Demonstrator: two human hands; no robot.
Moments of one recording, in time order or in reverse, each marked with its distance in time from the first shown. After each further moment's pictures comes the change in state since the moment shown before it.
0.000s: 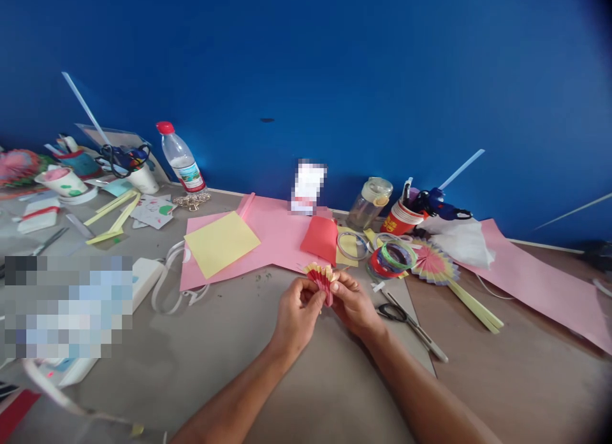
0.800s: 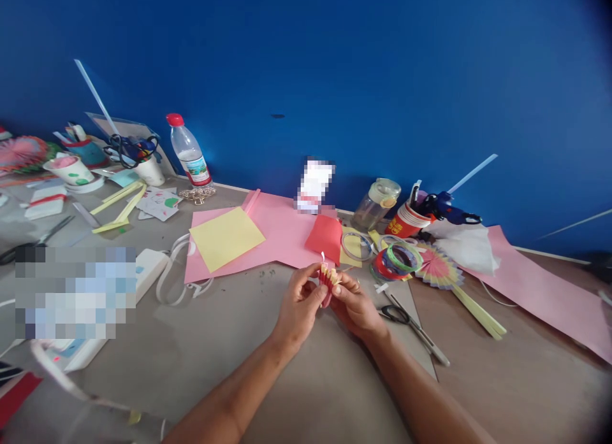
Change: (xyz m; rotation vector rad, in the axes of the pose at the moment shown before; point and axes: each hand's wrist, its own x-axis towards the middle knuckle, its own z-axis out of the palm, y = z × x) left_hand 0.004 0.004 -0.004 -0.218 -0.043 -0.017; right_hand -0.003 0.001 0.001 -0.042 -0.063 0.021
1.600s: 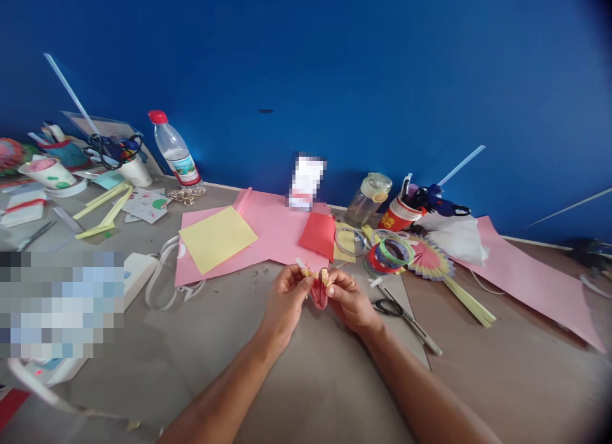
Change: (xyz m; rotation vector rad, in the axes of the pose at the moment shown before) left_hand 0.005 0.011 -0.003 -0.148 0.028 -0.053; right_hand 0.000 0.000 -0.003 -0.090 -0.028 -0.101
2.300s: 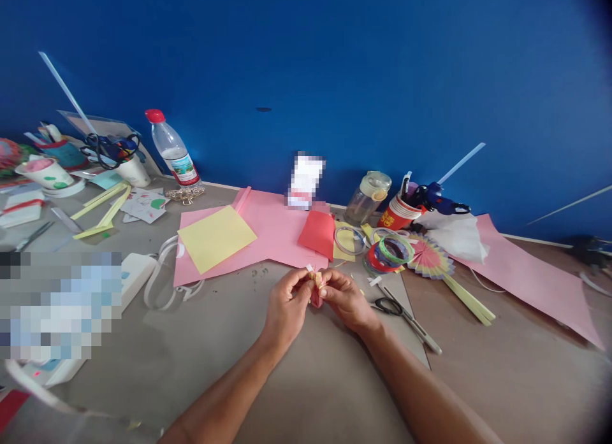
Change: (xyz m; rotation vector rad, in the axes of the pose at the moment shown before) left_hand -0.001 -0.014 -0.008 0.406 0.011 0.194; right_hand 0.000 0.004 -0.006 -0.060 -0.104 0.064
